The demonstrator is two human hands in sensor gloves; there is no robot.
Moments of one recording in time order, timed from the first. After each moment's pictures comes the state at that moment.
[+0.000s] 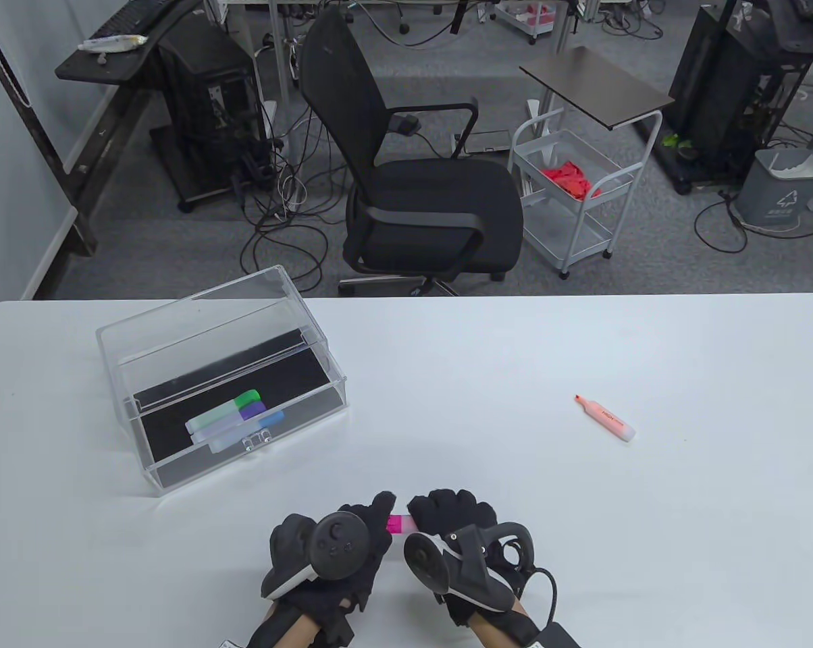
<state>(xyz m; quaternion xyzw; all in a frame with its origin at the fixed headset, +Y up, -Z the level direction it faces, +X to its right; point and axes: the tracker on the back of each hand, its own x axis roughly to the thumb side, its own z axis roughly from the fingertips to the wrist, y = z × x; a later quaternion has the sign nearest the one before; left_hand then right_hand) -0.123 -0.716 -0.267 -0.03 -0.22 0.18 0.96 0.039 -0.718 -0.262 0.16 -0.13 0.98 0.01</state>
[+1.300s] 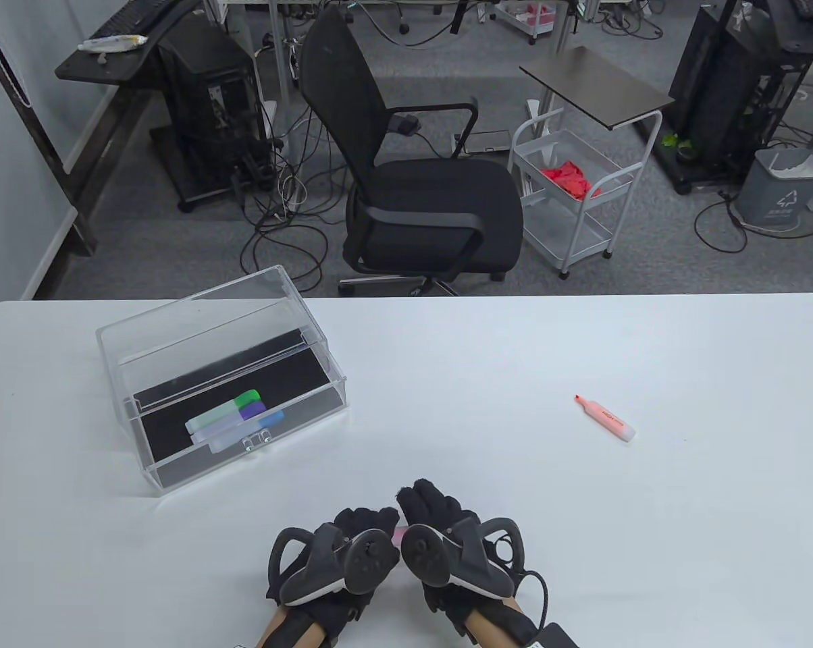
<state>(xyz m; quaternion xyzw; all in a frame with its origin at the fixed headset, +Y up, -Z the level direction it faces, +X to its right) -0.108 -0.730 -0.261 -0.06 -0.23 0.03 0.97 0.036 -0.729 -0.269 0.19 -0.04 0.98 0.06</state>
